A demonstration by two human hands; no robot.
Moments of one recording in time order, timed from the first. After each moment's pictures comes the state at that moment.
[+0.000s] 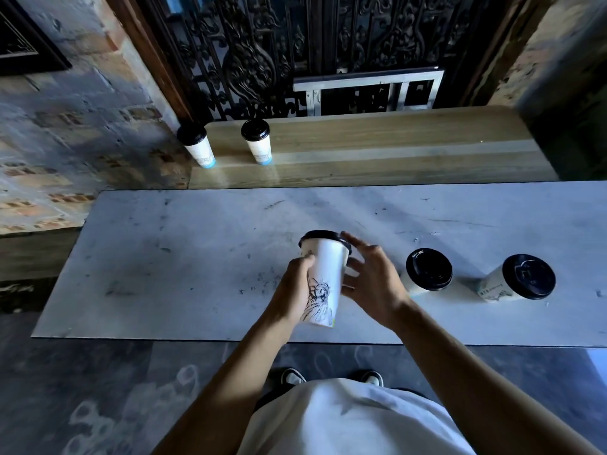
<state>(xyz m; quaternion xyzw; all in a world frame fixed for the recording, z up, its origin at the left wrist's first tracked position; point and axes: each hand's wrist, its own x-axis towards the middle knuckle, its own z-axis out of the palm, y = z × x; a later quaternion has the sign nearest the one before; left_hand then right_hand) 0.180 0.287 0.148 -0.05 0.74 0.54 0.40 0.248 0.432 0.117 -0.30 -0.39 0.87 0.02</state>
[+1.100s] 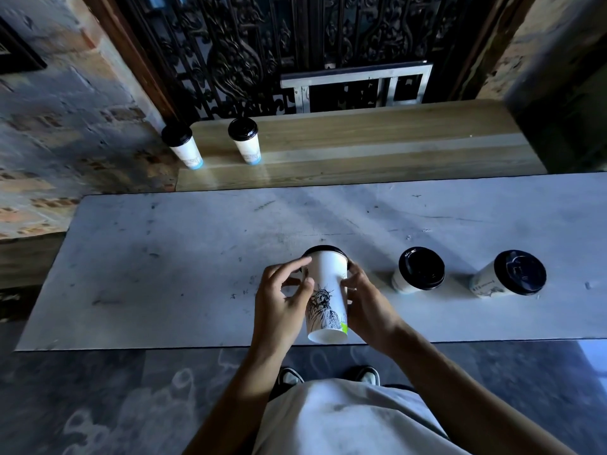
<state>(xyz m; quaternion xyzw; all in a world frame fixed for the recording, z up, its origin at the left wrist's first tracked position) 0.193 0.270 0.143 0.14 0.82 0.53 0.15 0.270 0.417 0.083 -0.31 -0.38 0.87 0.00</state>
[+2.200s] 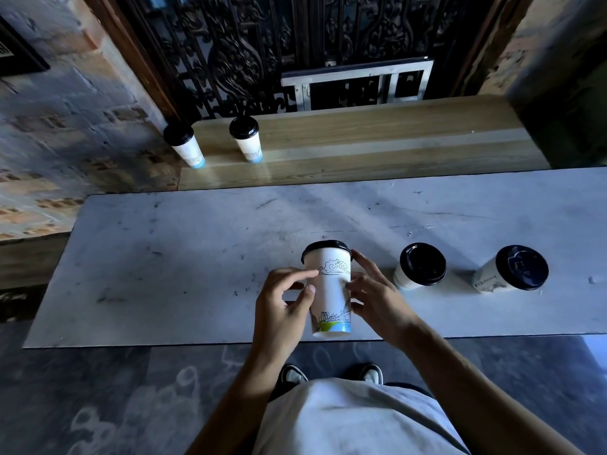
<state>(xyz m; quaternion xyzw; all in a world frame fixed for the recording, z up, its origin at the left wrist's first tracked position) 0.202 0.258 0.135 0.18 0.81 0.55 0.14 0.283 0.426 0.107 -0.33 -0.43 0.84 0.01</state>
